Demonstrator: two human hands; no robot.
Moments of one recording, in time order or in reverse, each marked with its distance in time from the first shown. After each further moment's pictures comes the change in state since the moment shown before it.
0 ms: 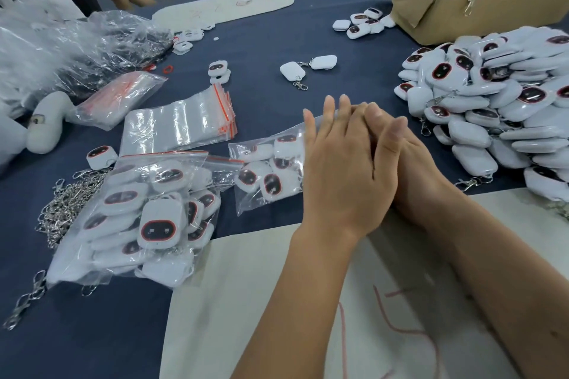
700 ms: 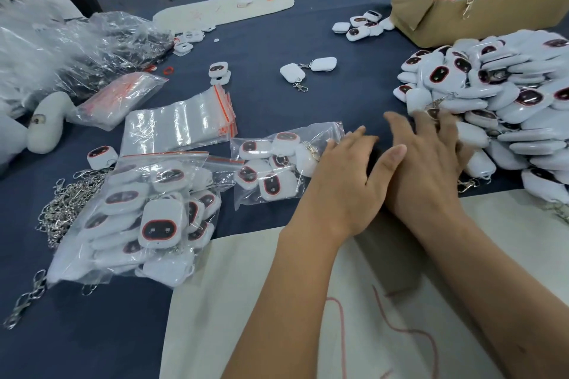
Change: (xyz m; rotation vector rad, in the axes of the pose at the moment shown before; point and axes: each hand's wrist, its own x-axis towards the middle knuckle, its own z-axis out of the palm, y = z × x) left_hand 0.002 -0.015 -0.002 -0.114 -0.288 -0.063; right_hand -0.003 0.014 -0.012 -1.380 0.437 0.167
